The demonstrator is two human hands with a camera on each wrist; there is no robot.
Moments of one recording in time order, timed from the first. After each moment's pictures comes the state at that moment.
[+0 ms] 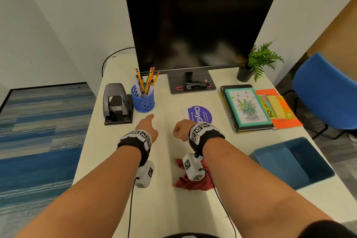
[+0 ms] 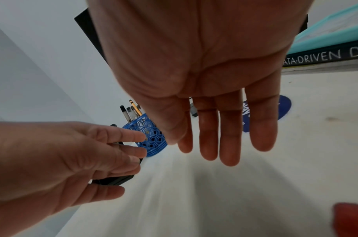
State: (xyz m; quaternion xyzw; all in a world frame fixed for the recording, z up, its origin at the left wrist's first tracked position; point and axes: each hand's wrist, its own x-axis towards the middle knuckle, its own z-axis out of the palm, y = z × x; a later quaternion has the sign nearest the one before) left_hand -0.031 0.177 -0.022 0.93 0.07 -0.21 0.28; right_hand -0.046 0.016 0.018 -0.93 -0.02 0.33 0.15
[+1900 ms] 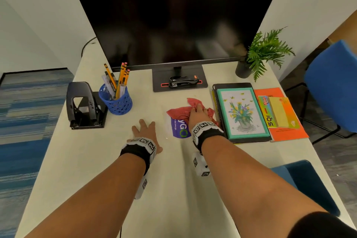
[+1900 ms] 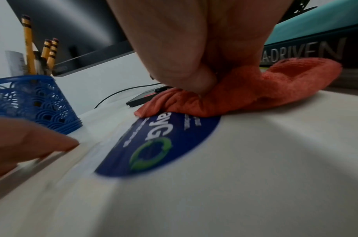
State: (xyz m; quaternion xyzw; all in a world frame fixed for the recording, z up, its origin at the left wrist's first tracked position) left_hand -0.001 0.081 -0.078 0.93 0.07 -0.35 0.05; right_hand 0.044 -0.105 -0.074 -0.96 0.09 0.25 0.12
